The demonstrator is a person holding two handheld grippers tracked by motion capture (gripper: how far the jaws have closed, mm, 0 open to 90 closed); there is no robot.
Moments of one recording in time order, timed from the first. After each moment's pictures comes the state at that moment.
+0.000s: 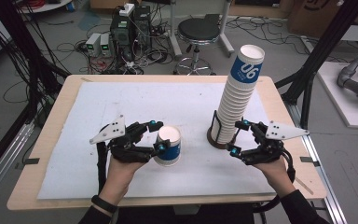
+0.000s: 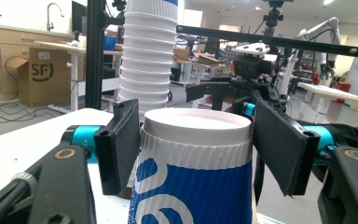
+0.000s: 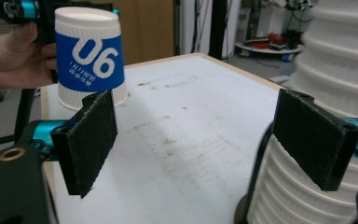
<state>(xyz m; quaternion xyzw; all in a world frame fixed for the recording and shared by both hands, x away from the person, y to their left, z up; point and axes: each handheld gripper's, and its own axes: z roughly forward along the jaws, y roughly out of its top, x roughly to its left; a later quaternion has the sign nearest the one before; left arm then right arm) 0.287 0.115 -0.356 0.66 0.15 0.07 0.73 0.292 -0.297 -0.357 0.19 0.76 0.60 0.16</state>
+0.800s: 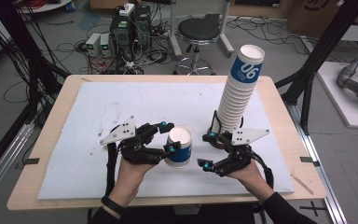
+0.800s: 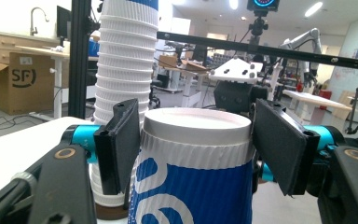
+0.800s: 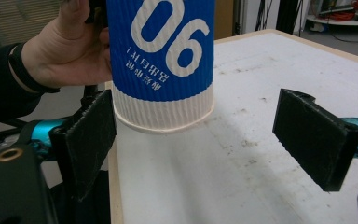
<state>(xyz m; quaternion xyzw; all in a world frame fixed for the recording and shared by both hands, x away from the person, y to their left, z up) 0.286 0.091 -0.356 0.65 0.14 0.05 0.75 0.290 -0.226 -0.374 0.15 0.79 0.59 0.04</state>
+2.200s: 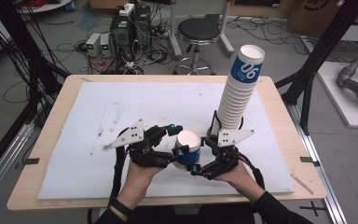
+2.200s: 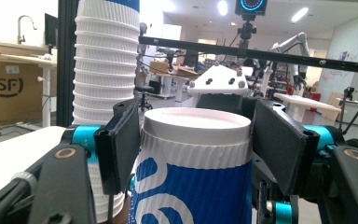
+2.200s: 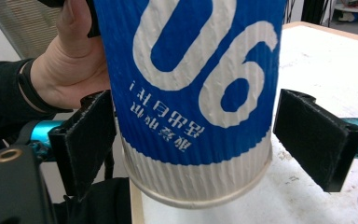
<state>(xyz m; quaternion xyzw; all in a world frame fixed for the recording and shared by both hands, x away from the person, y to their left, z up) 0.282 0.071 -0.360 0.64 0.12 0.04 0.76 0.288 -0.196 -0.380 0.14 0.79 0.59 0.00</state>
